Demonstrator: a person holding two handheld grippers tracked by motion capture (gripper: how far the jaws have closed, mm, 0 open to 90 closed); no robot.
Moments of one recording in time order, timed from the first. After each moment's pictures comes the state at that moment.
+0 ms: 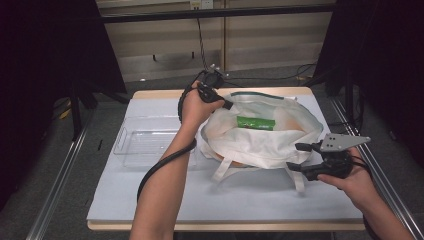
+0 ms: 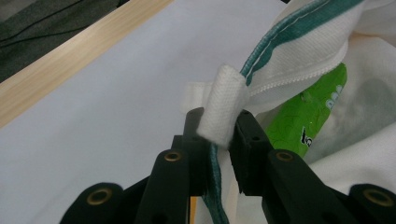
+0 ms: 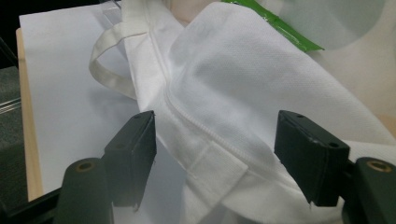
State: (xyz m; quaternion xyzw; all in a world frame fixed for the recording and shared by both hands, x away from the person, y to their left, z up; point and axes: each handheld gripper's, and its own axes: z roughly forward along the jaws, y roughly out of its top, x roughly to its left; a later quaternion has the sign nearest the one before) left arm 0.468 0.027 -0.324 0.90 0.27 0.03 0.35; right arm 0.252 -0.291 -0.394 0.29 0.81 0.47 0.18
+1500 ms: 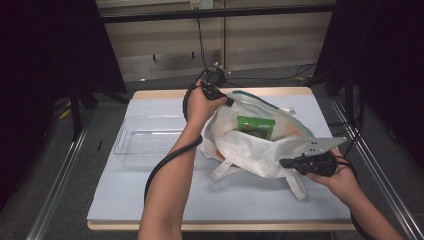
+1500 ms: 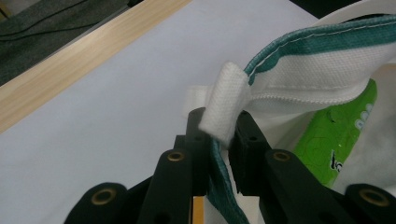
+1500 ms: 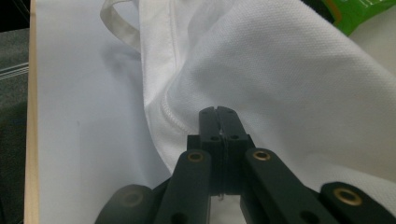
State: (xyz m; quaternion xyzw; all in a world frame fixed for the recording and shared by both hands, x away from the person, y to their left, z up) left arm 0.485 0.017 -0.334 0.89 0.29 0.04 0.34; right arm 0.268 -0.279 -0.423 0.24 0.86 0.43 0.13
